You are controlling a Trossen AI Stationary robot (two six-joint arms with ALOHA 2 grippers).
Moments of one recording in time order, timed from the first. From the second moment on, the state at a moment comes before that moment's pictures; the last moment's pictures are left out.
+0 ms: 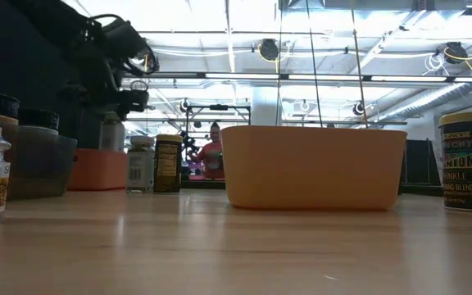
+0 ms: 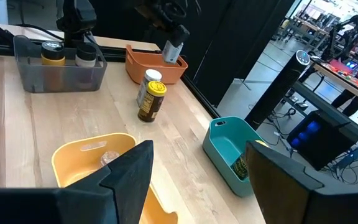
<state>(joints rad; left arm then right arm) 0.64 1.13 0.65 -0.26 -0.89 -0.54 0.82 1.36 1.31 -1.28 1.23 1.00</state>
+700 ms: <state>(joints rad) 0.68 1.32 0.63 -0.19 -0.91 -0.57 0.82 1.36 1.31 -1.28 1.23 1.01</state>
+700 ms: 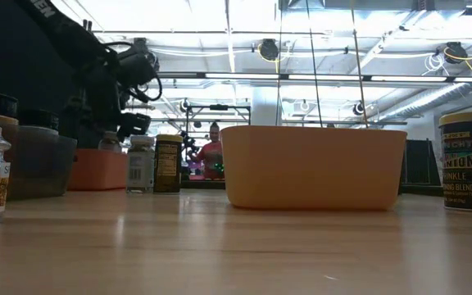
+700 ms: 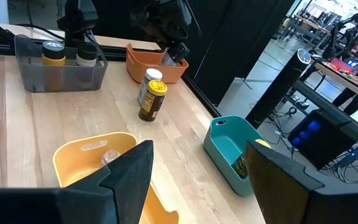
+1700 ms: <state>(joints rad) 0.70 1.32 0.63 -0.19 -0.87 -0.60 0.82 1.36 1.31 -1.28 1.22 1.01</state>
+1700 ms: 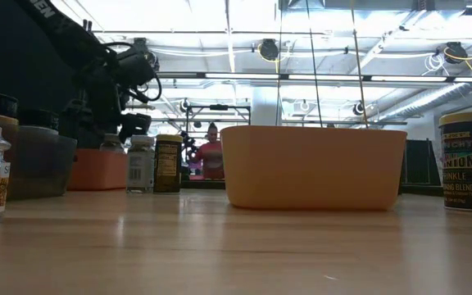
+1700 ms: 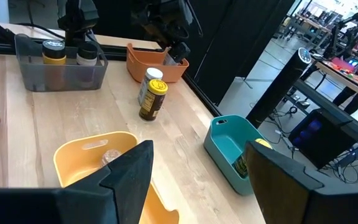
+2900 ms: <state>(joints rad) 0.68 1.17 0.63 -0.17 -0.85 -0.37 0.82 1.36 1.31 -1.26 1.20 1.01</state>
